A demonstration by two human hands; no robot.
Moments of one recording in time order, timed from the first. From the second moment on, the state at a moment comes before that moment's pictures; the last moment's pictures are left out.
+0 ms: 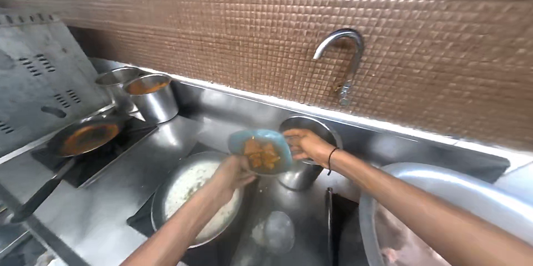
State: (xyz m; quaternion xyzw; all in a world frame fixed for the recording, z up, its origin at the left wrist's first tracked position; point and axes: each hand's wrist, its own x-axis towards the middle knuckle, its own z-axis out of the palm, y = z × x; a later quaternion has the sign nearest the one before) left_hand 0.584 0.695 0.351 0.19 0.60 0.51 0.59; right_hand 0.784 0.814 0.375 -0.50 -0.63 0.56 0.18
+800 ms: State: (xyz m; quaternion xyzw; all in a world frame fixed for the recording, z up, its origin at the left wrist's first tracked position) left_hand 0.680 0.868 0.421 0.40 0.70 0.44 0.39; right_hand 0.787 0.890 0.333 -0.50 -0.76 0.27 0.31
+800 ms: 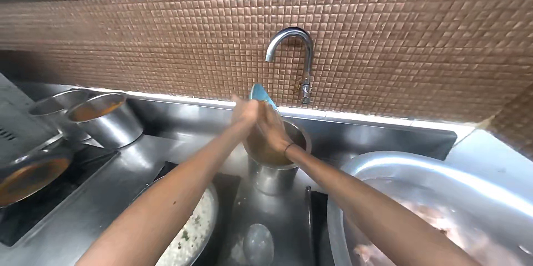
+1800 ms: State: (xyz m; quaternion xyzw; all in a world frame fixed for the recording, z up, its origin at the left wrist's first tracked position) left_hand 0.663 0.882 0.361 0.13 0.41 0.69 0.58; right_hand 0.821 0.930 0.388 -0.57 -0.78 -0.11 0.23
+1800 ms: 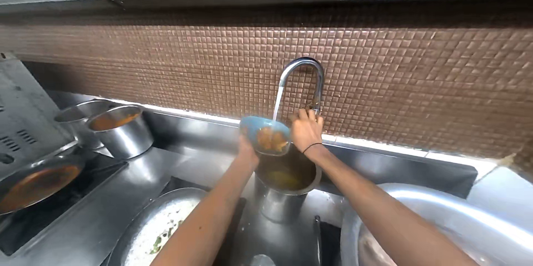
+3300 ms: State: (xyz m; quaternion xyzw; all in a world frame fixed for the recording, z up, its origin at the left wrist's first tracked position) left_hand 0.659 0.913 0.351 0.10 0.47 0.69 0.54; right_hand 0.775 0.921 0.394 -0.58 -0.65 0.44 0.23
